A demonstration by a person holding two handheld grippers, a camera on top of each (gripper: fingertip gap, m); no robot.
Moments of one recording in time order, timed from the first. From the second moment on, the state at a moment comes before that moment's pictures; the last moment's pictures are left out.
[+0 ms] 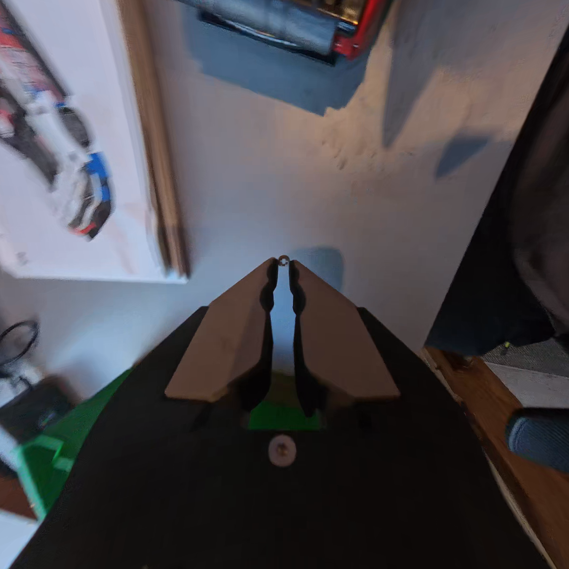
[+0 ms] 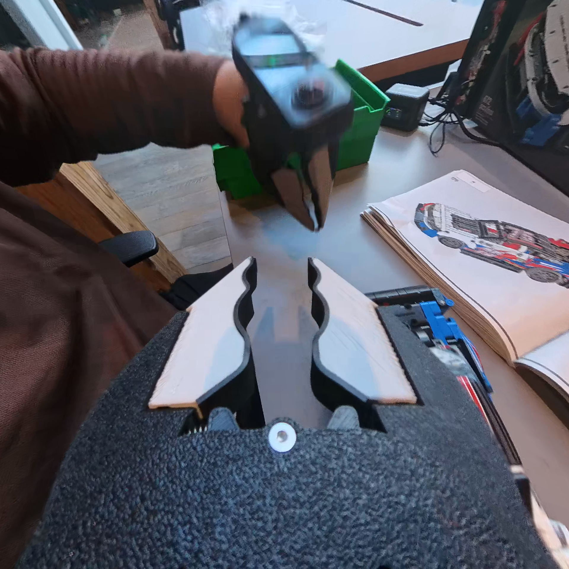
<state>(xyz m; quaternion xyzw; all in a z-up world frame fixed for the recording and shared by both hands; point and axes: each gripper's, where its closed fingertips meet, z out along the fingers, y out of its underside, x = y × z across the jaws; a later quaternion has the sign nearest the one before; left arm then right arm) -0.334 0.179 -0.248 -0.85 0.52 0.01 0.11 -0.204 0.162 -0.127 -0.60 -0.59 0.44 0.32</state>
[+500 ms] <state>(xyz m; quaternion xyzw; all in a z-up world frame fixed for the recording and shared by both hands) -0.330 0.177 -0.277 -0.84 0.53 -0.01 0.09 -0.148 0.191 -0.136 -0.63 -0.57 0.38 0.36</state>
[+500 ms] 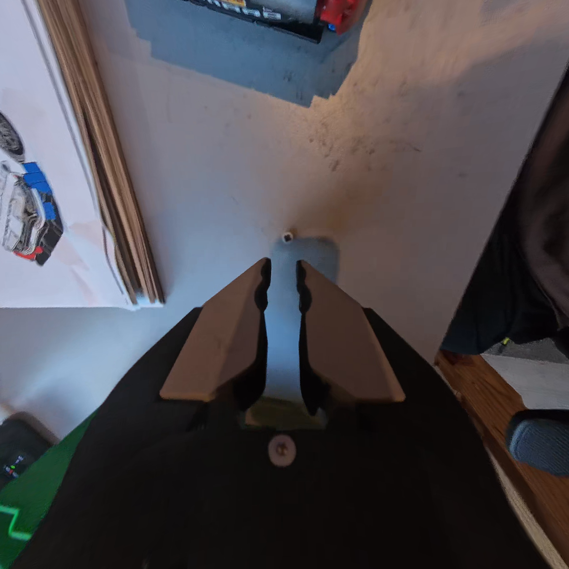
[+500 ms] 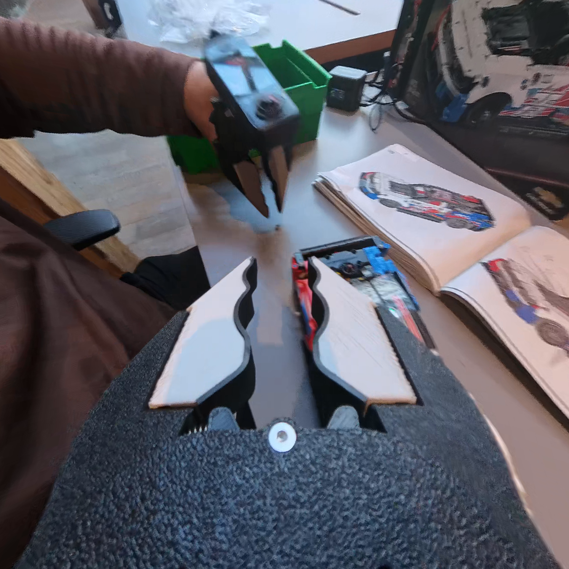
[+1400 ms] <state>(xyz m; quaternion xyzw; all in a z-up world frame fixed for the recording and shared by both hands) -0.488 0.079 -0.185 -0.94 0.25 0.09 0.20 -0.134 0.262 -0.215 -0.65 -0.66 0.14 0.35</state>
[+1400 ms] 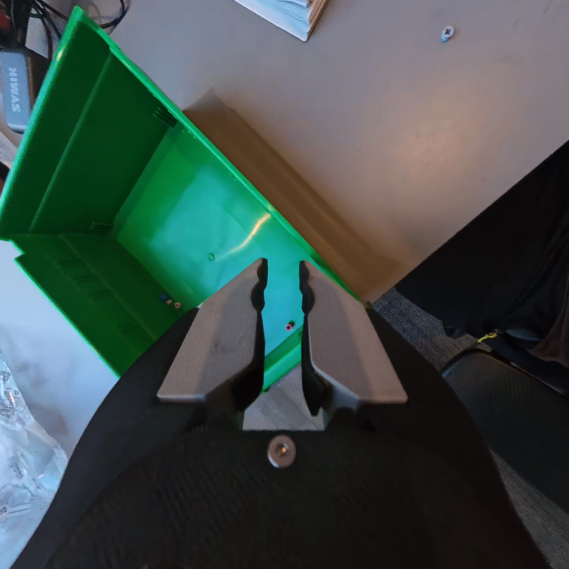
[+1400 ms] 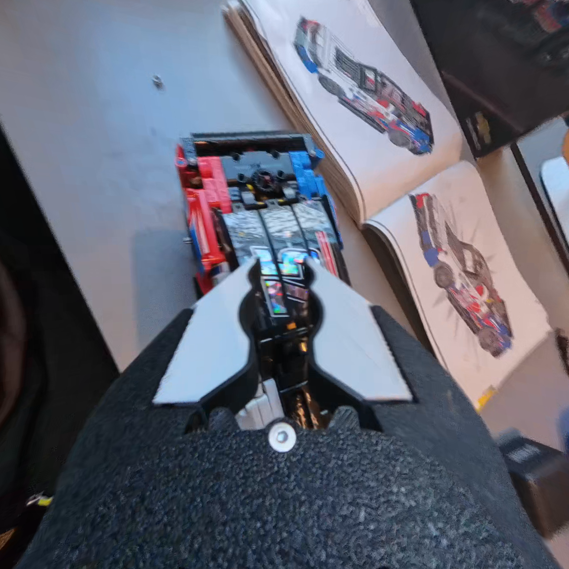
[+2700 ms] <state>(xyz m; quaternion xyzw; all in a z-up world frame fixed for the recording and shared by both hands) -0.587 0.063 -0.183 -0.96 0.18 0.12 0.17 -0.009 0.272 -0.098 -0.68 -0.49 0.26 0.49</state>
